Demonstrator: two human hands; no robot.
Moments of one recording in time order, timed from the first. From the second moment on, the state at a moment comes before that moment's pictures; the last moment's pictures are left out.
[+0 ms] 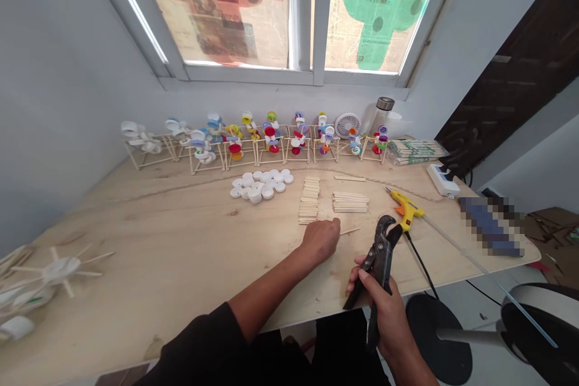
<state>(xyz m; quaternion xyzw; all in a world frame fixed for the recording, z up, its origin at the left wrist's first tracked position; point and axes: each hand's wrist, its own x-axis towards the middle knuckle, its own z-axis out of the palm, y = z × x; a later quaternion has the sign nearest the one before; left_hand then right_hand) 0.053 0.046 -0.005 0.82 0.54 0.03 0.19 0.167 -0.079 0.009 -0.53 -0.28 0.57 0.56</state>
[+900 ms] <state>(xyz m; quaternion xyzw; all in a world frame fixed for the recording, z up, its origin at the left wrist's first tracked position) 0.001 -0.030 0.012 0.46 0.39 0.32 0.73 0.143 -0.050 0.007 -0.56 -0.38 0.44 0.59</state>
